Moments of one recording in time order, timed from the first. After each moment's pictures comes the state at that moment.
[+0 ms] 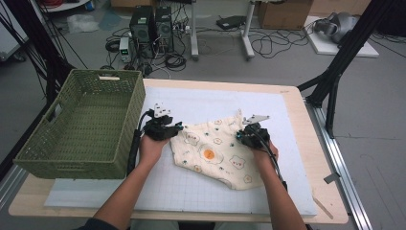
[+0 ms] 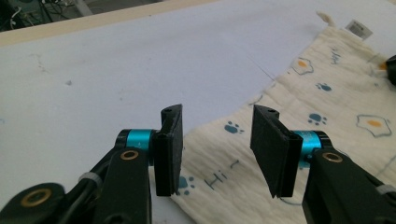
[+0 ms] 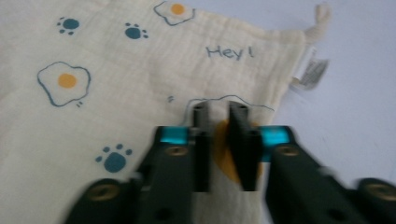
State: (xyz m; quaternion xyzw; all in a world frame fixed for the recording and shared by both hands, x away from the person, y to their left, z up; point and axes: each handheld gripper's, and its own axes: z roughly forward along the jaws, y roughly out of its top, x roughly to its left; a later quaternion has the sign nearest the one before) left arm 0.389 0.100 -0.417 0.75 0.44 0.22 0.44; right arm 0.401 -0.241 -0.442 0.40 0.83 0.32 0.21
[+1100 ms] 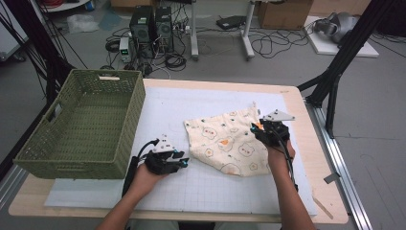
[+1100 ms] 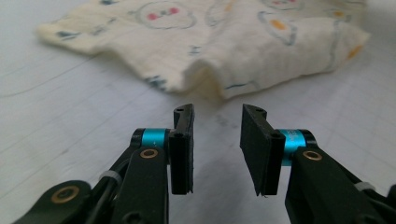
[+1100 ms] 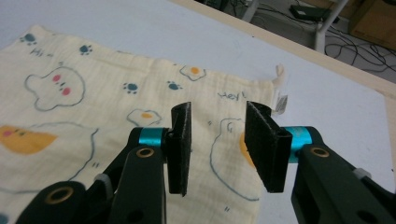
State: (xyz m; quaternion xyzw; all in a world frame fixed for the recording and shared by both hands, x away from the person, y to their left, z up) left arm 0.311 0.088 -0.445 0.83 0.28 0.10 0.47; right arm 0.368 -0.278 -0.395 0.43 0.77 0.36 0.31
